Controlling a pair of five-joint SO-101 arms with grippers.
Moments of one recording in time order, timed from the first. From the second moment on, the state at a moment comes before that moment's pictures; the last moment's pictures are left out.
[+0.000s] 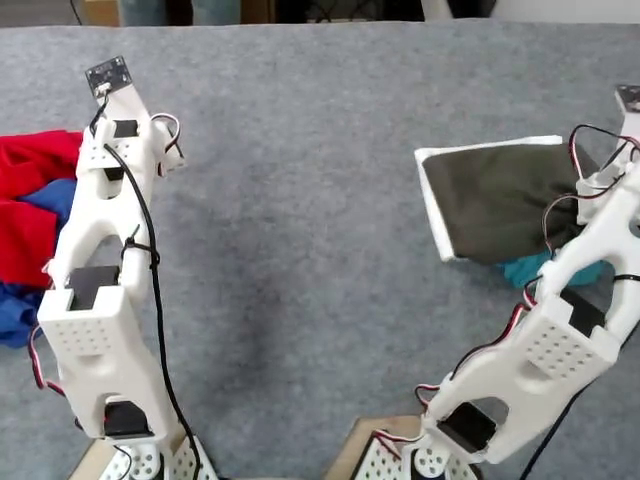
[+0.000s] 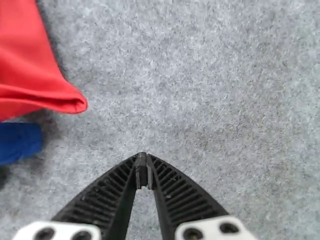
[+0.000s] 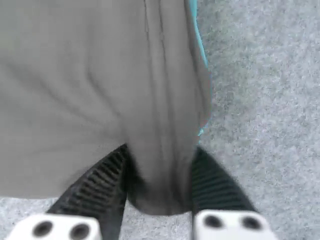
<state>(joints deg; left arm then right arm) -9.8 24.3 -8.7 56.3 20.4 40.1 29.5 -35.2 89.6 32.0</state>
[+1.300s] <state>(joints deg) -47.6 28.2 -30.2 78.0 -2.0 28.6 3.8 -20.6 100.8 30.2</state>
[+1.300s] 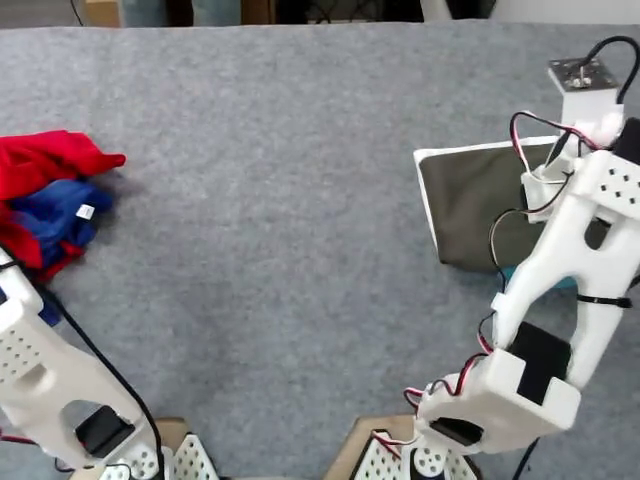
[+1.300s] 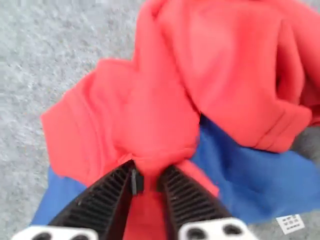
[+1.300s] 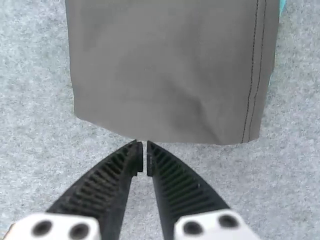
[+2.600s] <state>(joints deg) 39.6 -10.9 -22.5 97.4 0.9 28.6 -2.4 -15.2 99.9 30.1</state>
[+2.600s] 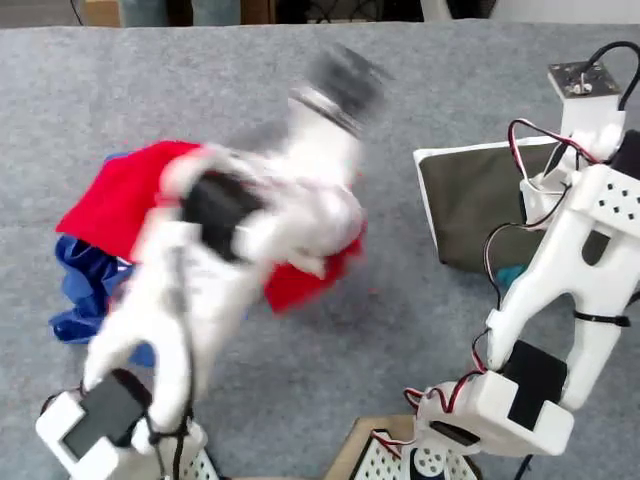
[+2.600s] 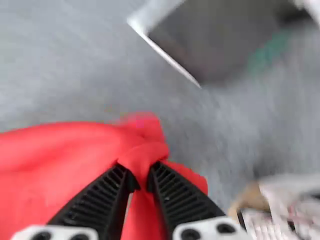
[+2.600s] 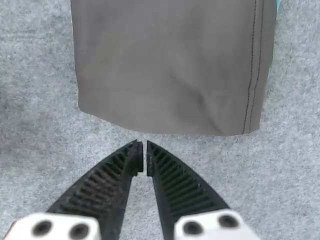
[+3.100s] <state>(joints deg) 20.0 -14.5 -16.4 100.3 9.1 15.1 -2.4 -14.1 100.4 30.1</state>
